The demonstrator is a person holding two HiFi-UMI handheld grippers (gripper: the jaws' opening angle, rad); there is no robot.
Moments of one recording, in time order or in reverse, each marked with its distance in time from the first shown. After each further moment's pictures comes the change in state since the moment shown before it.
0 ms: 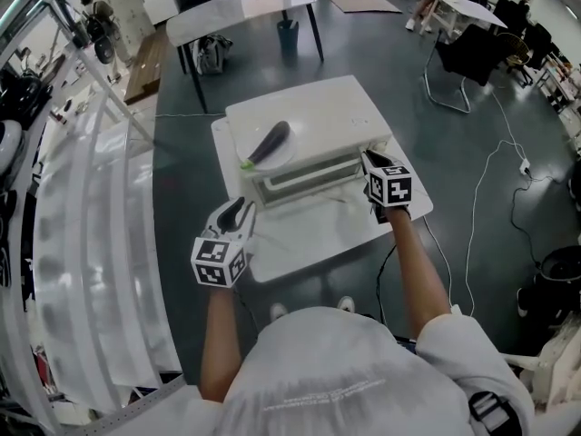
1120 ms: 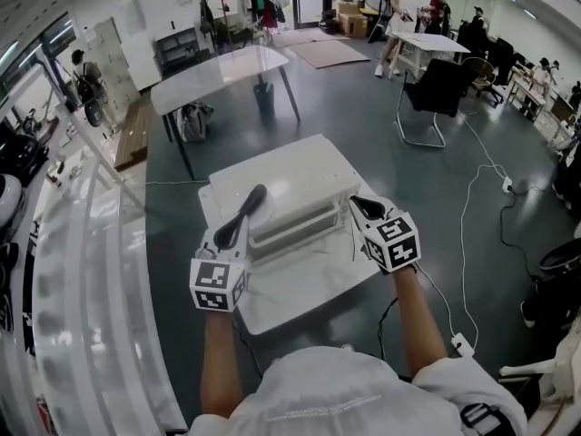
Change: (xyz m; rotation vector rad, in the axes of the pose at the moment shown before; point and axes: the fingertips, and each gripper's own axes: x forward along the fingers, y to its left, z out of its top) left arm 0.020 -0.032 0.141 0.235 -0.192 -0.007; right arm -0.119 0.035 0.086 -0.213 -0.155 0.060
